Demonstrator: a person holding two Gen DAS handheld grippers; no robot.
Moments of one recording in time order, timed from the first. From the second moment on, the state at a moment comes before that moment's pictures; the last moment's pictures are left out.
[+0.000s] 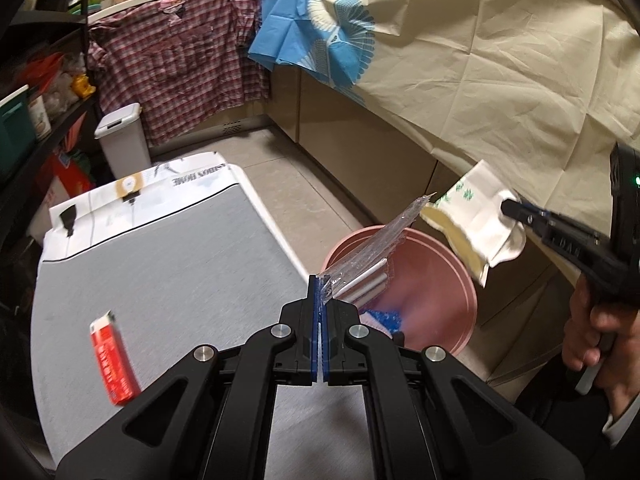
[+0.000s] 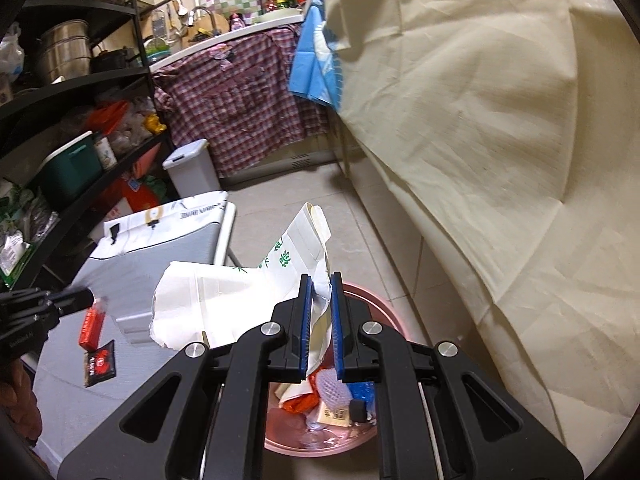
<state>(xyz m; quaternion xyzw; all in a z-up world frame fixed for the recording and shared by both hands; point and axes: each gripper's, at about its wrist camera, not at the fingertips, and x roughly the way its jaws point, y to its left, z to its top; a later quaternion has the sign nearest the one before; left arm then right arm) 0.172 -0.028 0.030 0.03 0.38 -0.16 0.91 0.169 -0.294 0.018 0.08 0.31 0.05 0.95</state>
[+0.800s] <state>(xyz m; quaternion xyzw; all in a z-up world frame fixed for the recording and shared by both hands) 0.223 -0.088 0.003 0.02 0.40 -0.17 0.90 0.193 -0.299 0.000 0.05 0.34 0.01 0.94</state>
